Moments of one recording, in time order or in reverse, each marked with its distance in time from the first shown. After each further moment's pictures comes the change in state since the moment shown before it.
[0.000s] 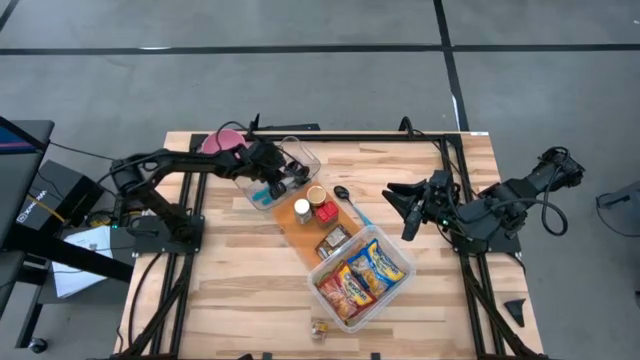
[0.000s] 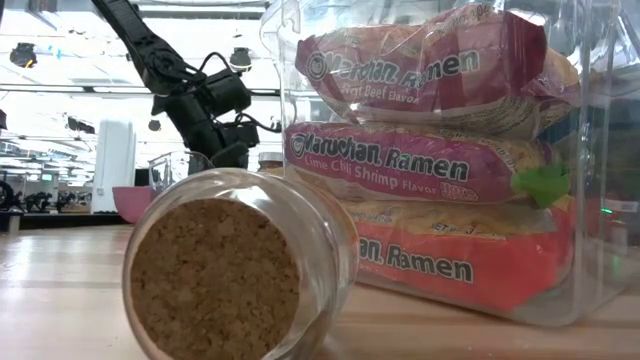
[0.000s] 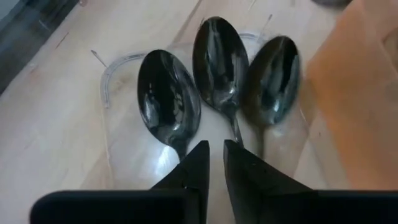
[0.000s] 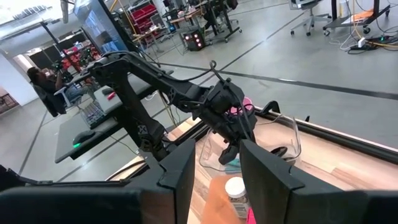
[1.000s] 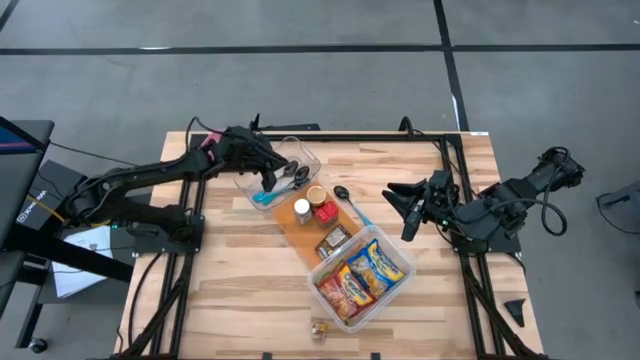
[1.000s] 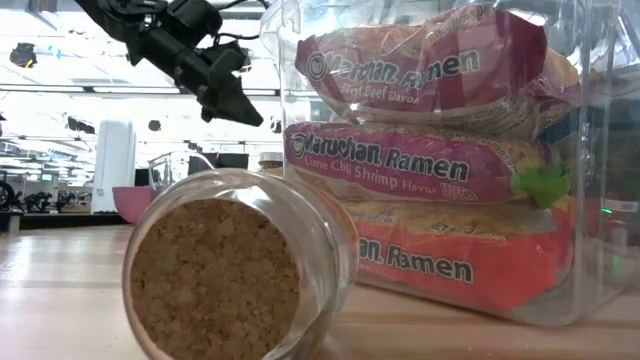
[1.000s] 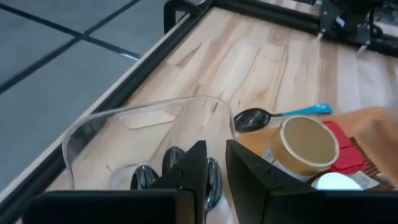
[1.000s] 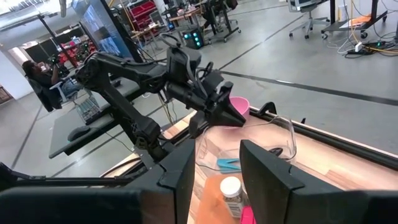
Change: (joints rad) left arm -0.047 -0.382 0.000 0.014 0.066 -0.072; right arm 0.000 0.000 0.000 -0.012 0.000 -0.023
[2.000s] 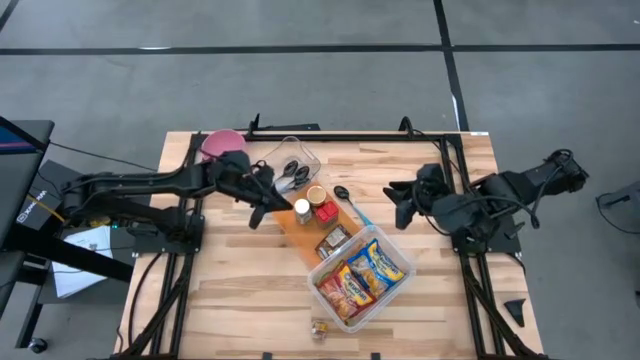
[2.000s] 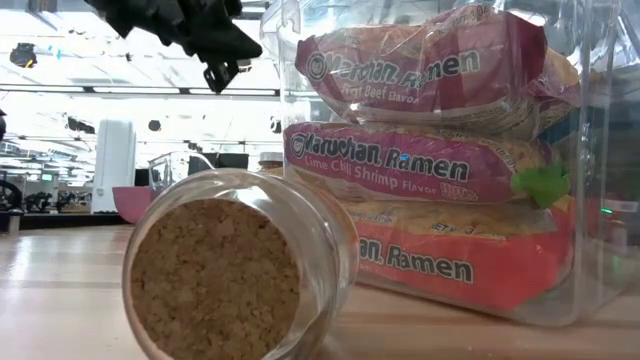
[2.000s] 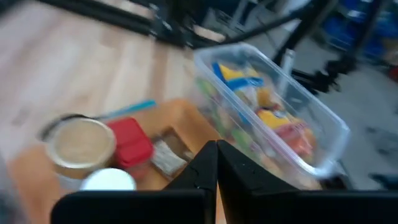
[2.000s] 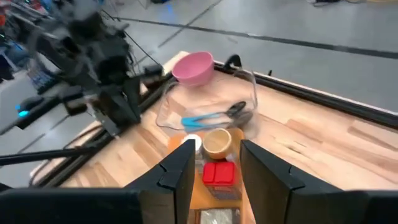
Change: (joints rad) left arm -0.308 -0.106 0.001 -0.007 0.270 -0.207; right arm -0.136 -0.002 0.000 -0.314 -0.165 0.247
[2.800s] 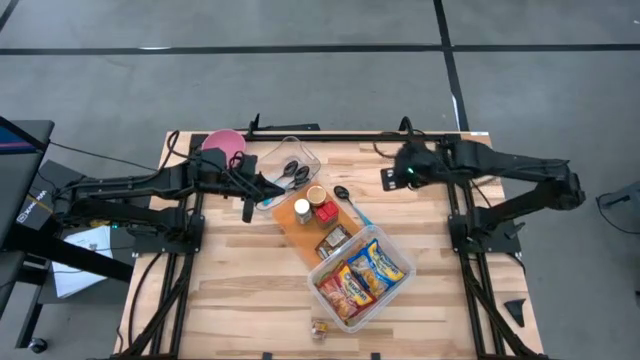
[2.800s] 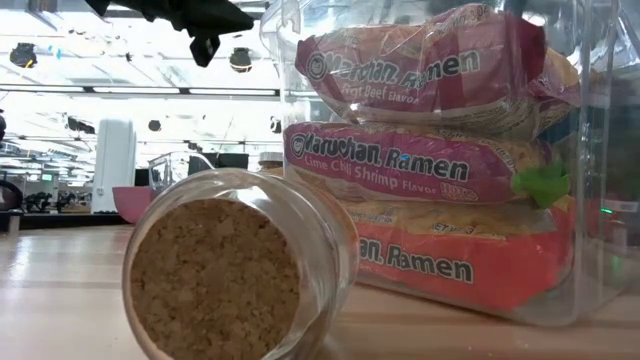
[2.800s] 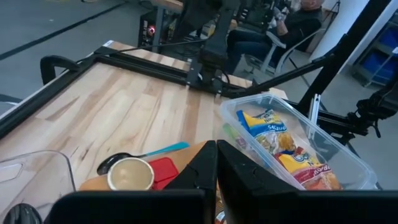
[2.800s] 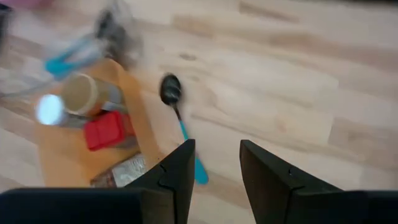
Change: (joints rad) left arm -0.032 -0.167 0.000 -0.003 -0.221 -0.018; right arm -0.555 0.103 0.000 -0.347 -0.550 0.150
